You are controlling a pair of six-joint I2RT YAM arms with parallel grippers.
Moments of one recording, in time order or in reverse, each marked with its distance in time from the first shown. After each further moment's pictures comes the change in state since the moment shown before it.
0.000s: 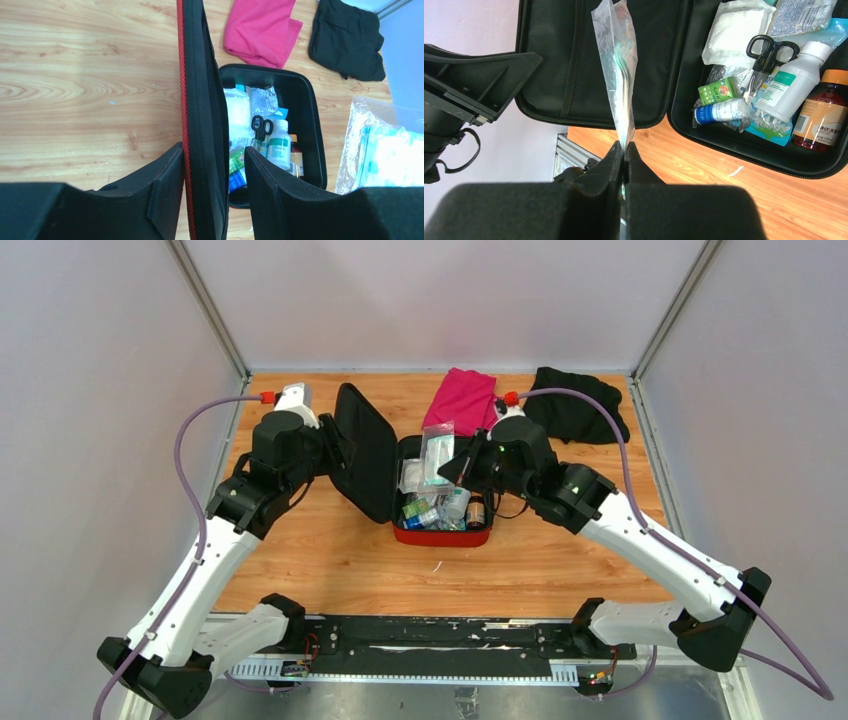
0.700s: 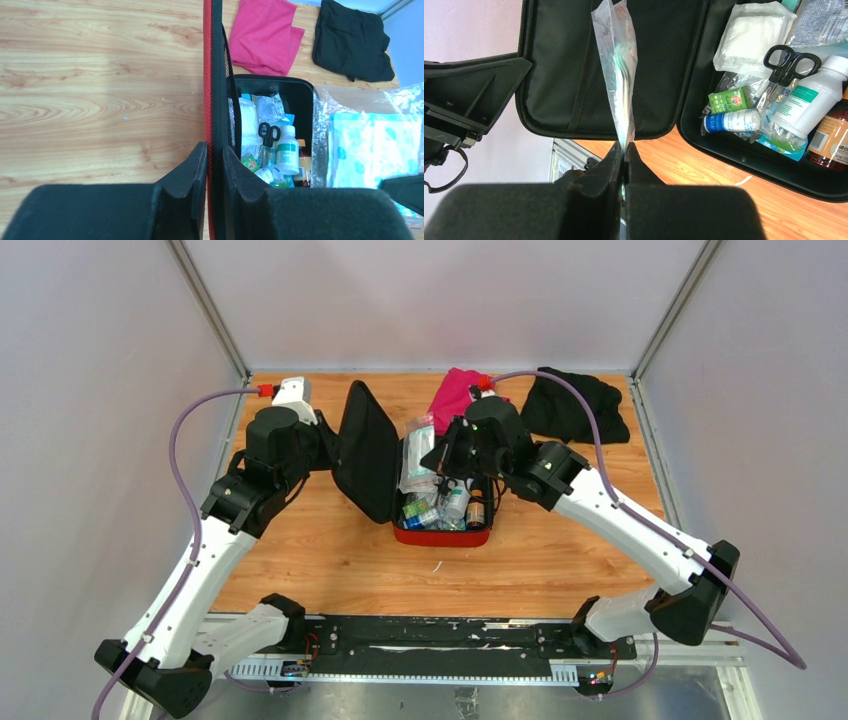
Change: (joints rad) left arm 0.000 0.003 0.056 -0.014 -0.011 0.090; right arm 0.000 0.161 0.162 -0.043 -0.037 -0.031
